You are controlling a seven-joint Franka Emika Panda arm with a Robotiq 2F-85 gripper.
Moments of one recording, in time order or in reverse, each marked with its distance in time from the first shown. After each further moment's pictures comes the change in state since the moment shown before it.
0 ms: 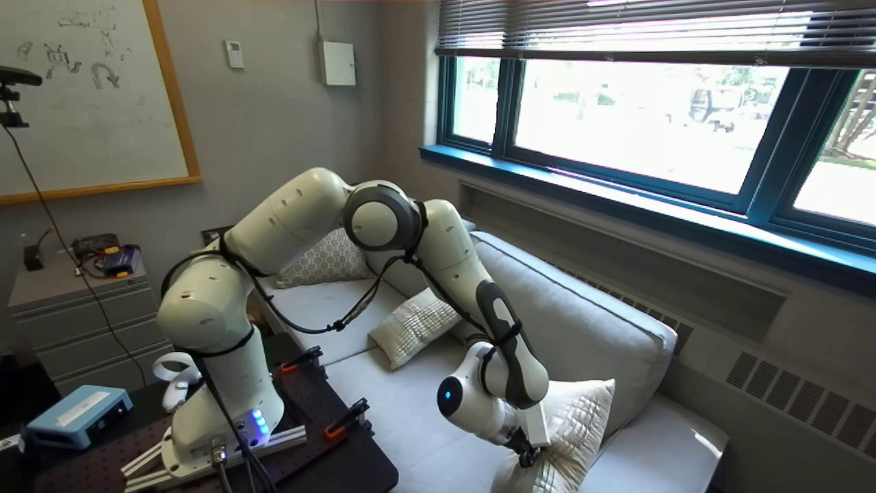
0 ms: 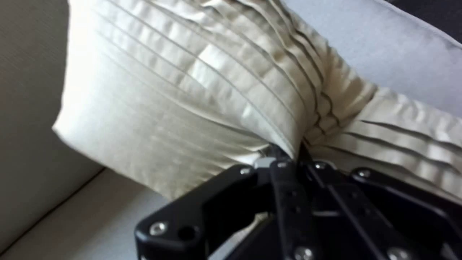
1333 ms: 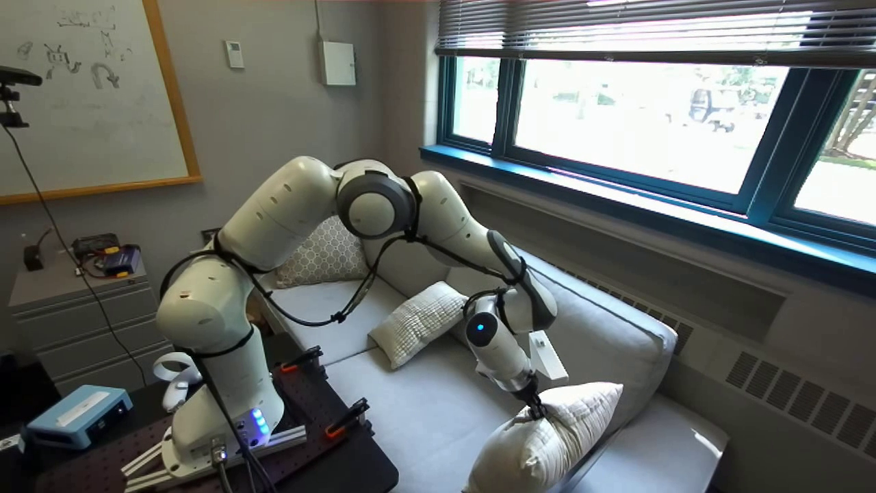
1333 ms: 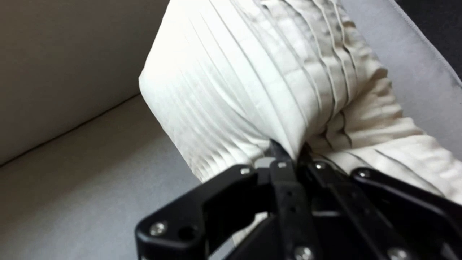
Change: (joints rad) arm -0.021 -0.098 0.215 0.074 -0.516 0.429 0.274
